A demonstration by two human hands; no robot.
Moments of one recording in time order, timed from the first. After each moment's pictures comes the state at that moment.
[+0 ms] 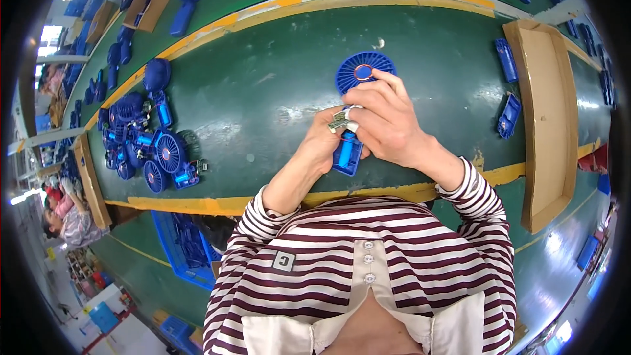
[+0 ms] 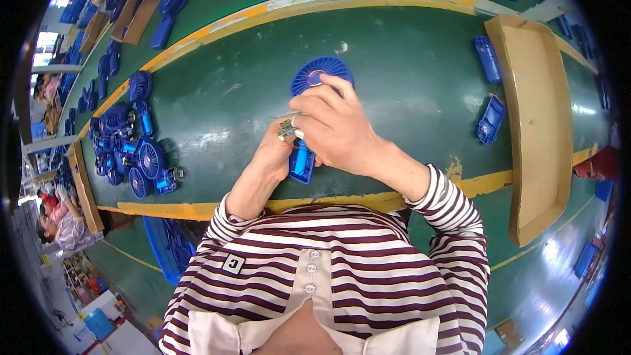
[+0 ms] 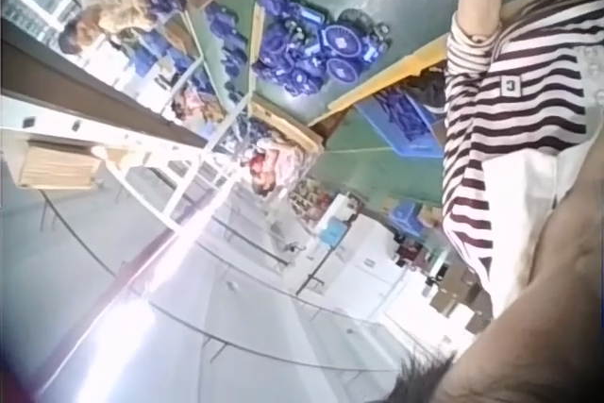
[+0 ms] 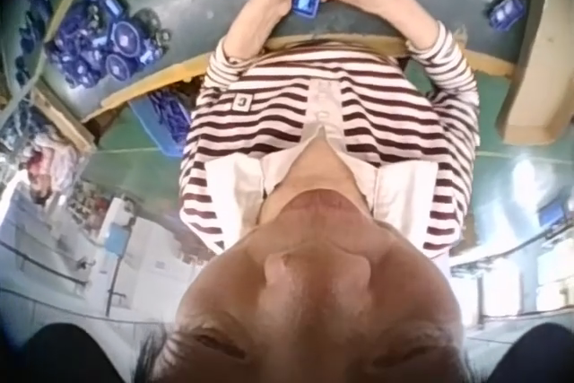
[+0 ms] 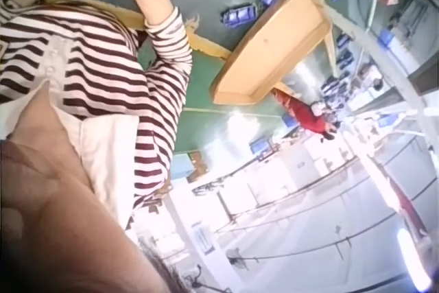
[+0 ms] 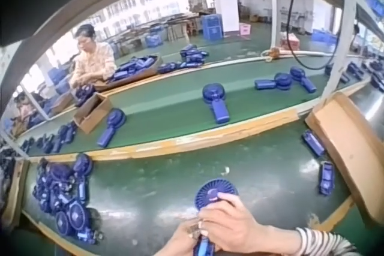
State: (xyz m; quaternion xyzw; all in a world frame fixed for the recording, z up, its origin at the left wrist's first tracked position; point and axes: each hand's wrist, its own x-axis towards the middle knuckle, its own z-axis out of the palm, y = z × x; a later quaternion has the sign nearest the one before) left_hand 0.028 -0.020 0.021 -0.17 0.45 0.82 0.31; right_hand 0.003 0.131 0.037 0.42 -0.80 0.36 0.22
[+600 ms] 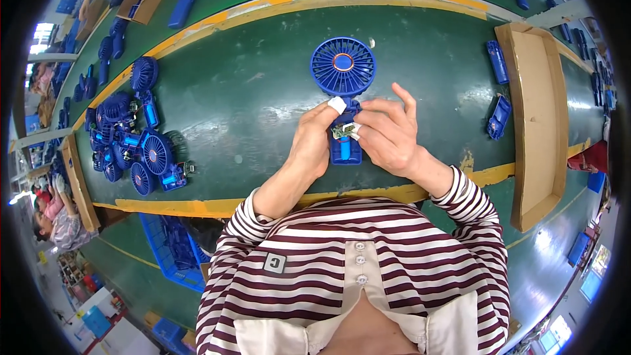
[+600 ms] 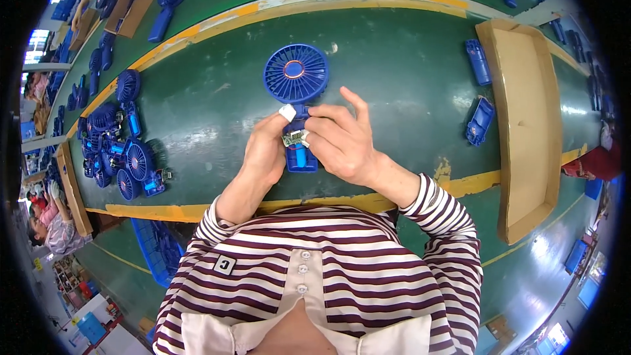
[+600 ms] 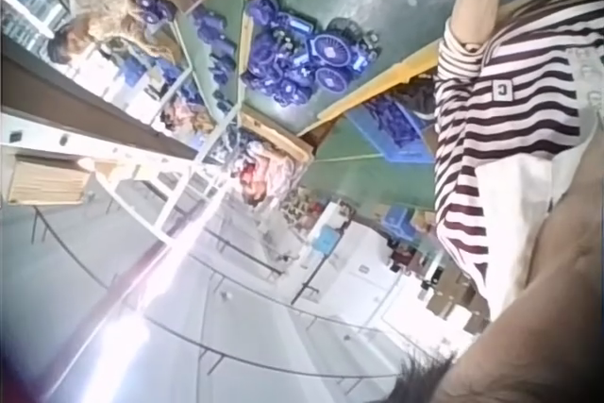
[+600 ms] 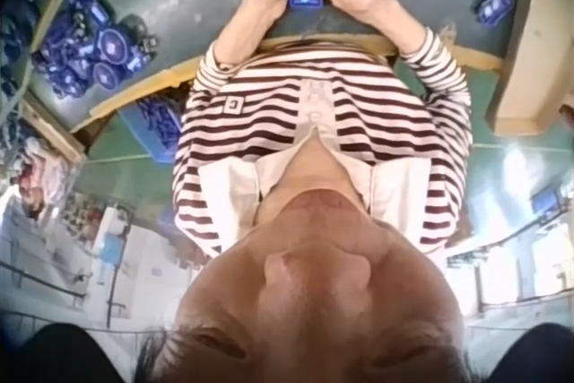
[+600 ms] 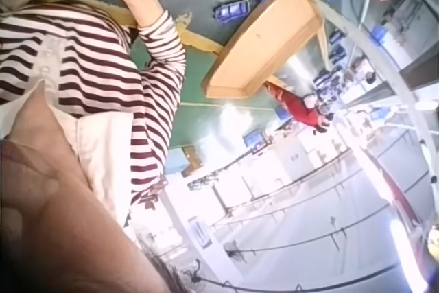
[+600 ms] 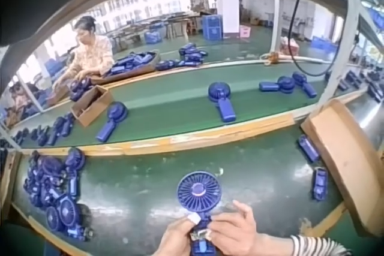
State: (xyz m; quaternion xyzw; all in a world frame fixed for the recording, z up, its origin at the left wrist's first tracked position) left_hand 0.029 -0.011 0.029 -0.21 0.43 0.85 0.20; right_hand 0.020 0.142 0.019 0.39 -0.80 0.33 0.30
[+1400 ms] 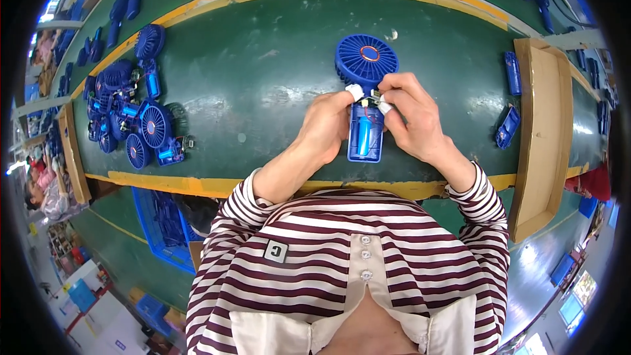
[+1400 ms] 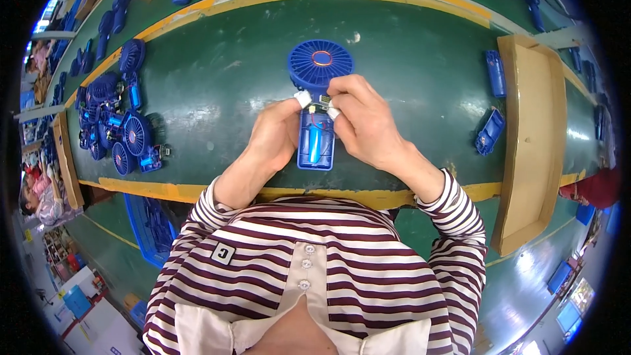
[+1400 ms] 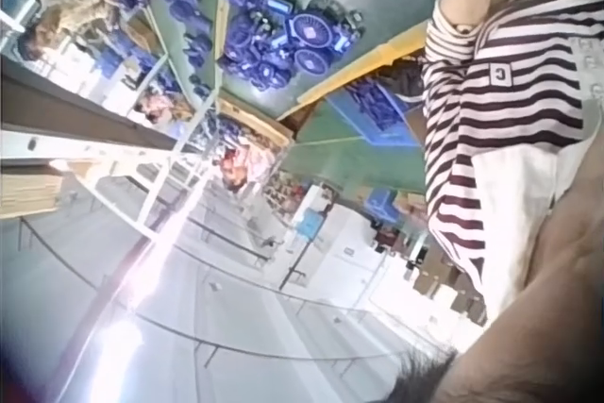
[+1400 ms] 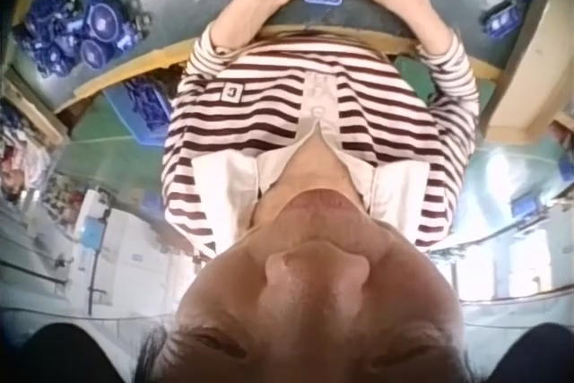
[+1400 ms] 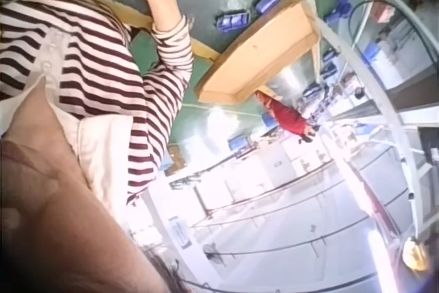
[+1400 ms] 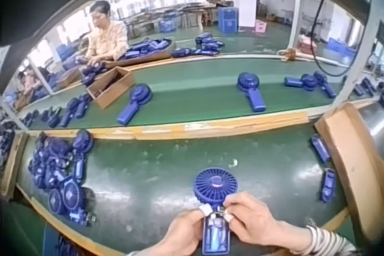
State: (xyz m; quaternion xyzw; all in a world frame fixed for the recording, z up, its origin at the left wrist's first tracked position) left_hand 0.028 -0.017 0.025 -0.23 0.40 0.86 0.23; right_hand 0.003 0.147 0.034 0.35 -0.82 0.45 0.08
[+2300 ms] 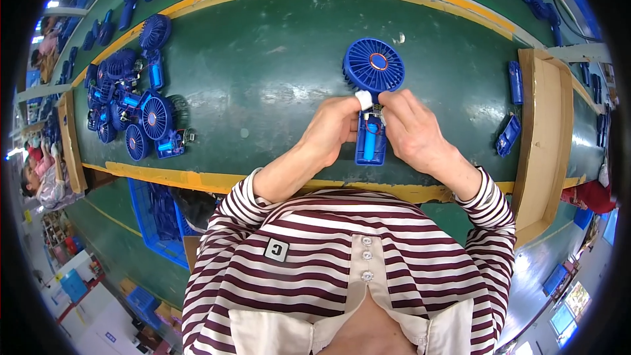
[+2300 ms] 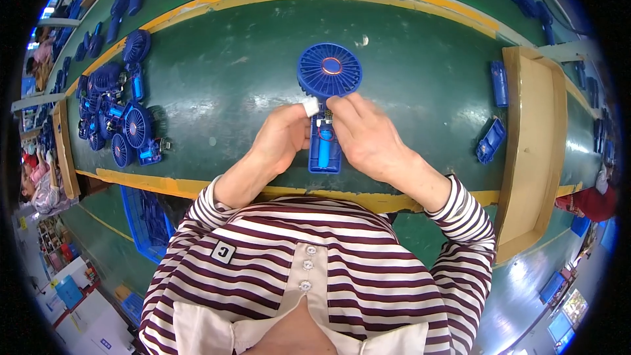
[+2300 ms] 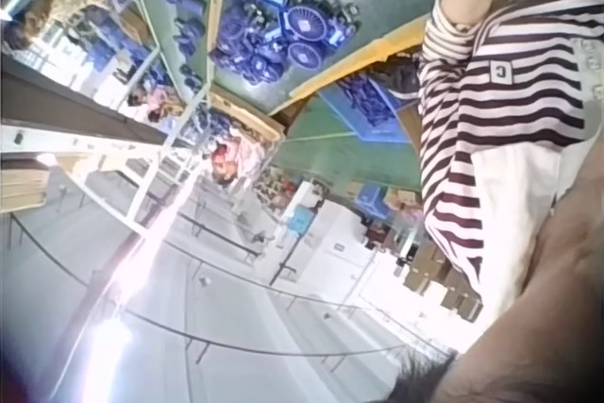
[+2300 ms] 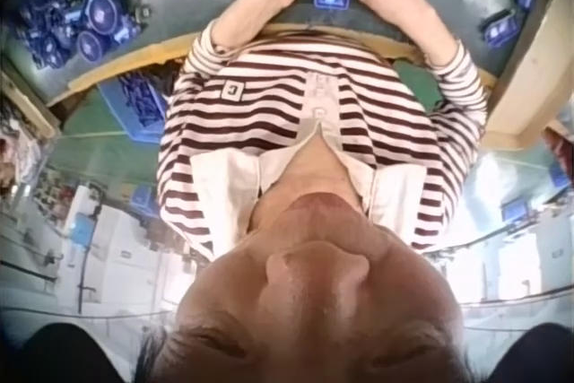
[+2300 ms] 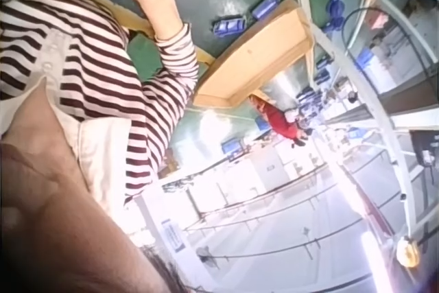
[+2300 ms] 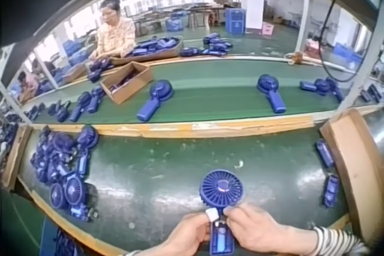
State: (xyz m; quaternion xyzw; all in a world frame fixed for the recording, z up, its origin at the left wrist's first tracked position) left_hand 0.033 -0.020 0.030 -0.21 0.42 0.84 0.27; right_hand 0.009 0.148 0.039 0.48 -0.85 0.23 0.09
